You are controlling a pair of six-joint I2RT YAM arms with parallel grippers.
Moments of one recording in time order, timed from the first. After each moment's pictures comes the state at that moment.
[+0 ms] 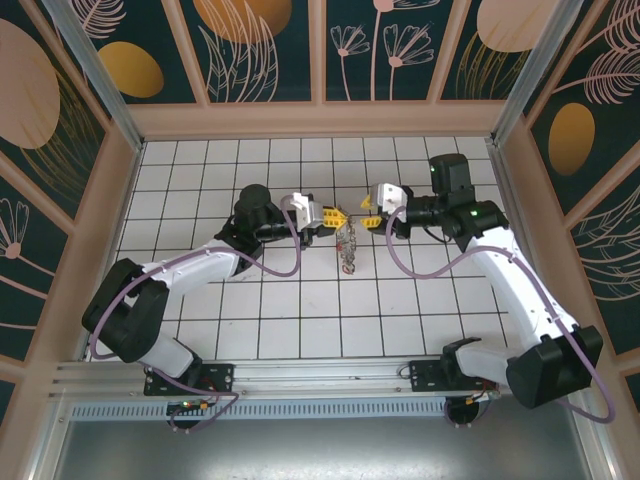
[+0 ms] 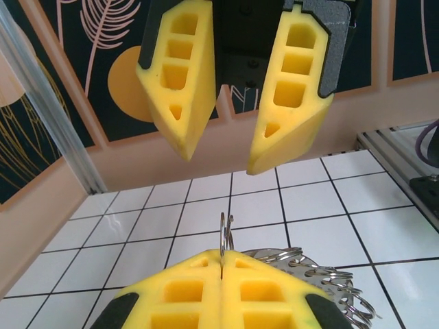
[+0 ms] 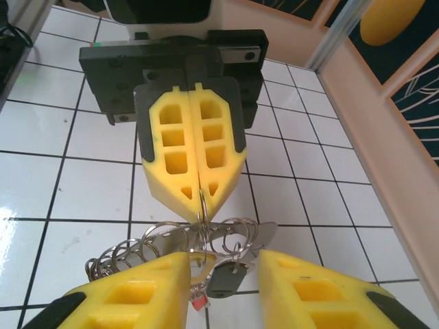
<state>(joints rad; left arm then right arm) -0.63 1.54 0.86 0.63 0.86 0.28 0.33 1.20 1.15 -0.63 -0.87 -0.97</state>
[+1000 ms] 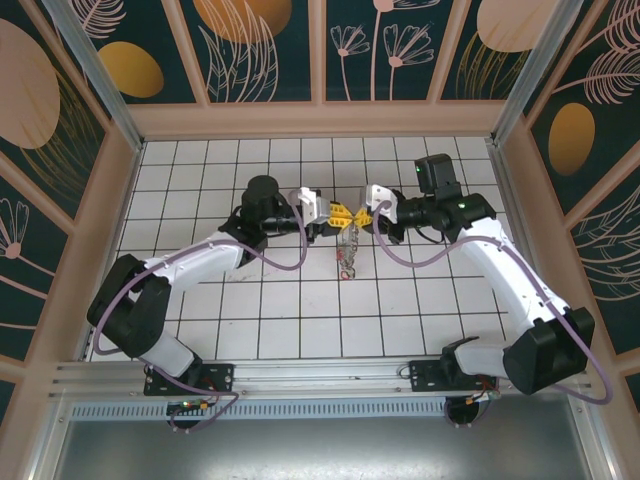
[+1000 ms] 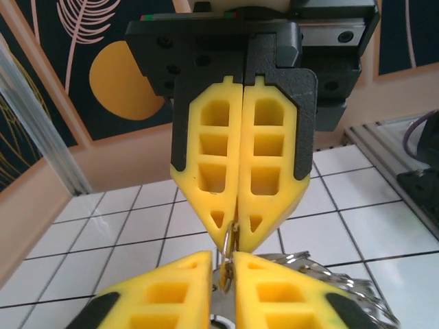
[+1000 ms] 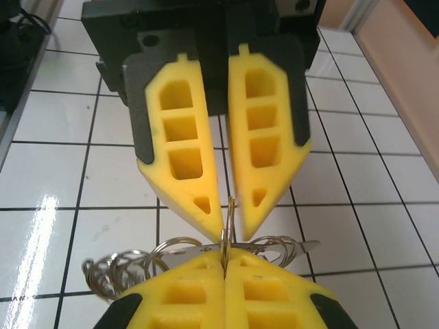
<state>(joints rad) -0.64 1.57 0.97 0.48 0.88 0.33 0.38 1.28 1.20 -0.72 -0.80 -0.93</state>
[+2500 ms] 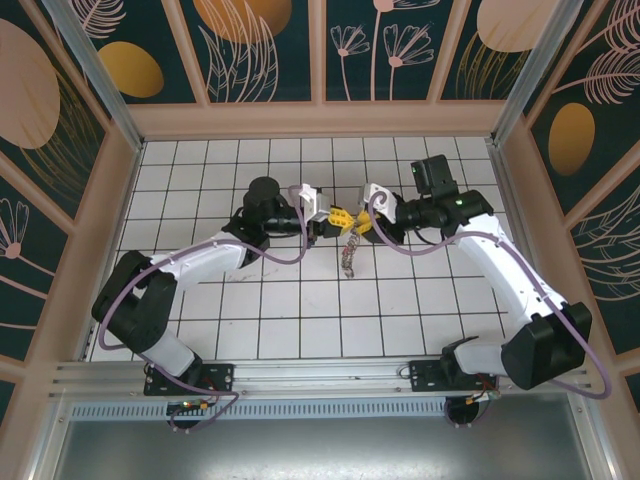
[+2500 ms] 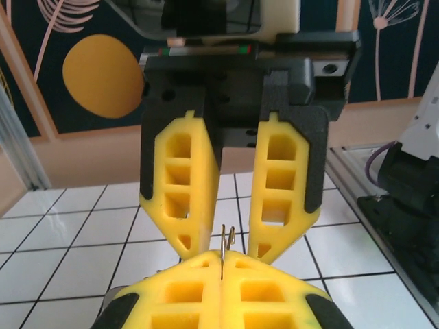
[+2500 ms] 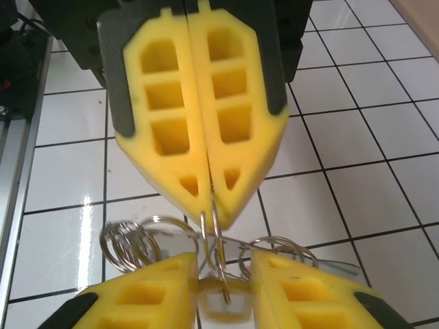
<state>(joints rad) -0.64 1.60 0.94 0.62 0.96 0.13 0.37 1.30 1.20 -0.80 -0.78 -0.83</state>
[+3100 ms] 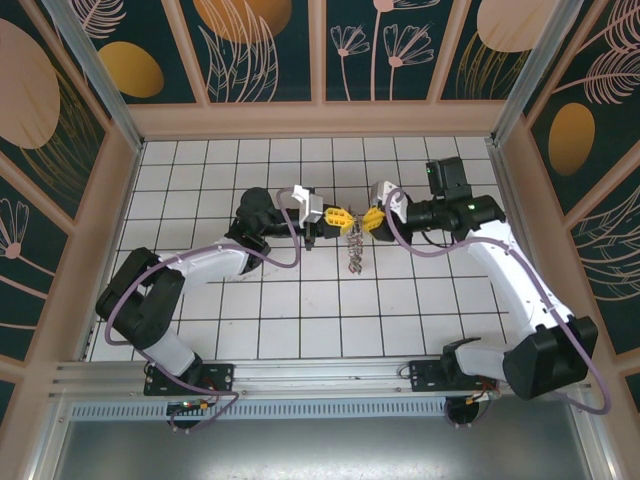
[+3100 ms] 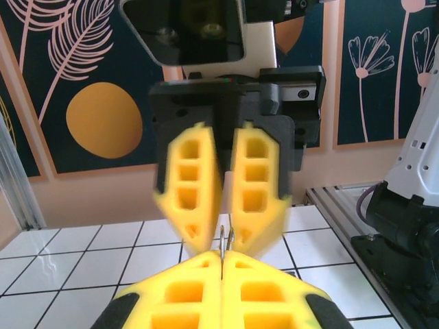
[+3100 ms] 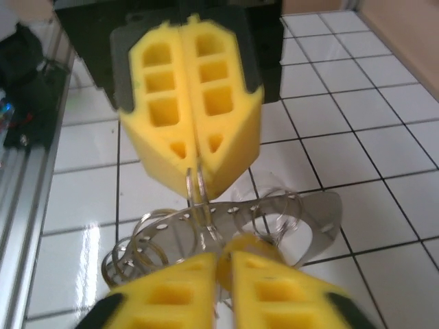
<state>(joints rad) -0.64 1.63 0.88 0.92 0.97 -0.05 0.31 1.24 1.17 -0.78 -0.89 -0.81</state>
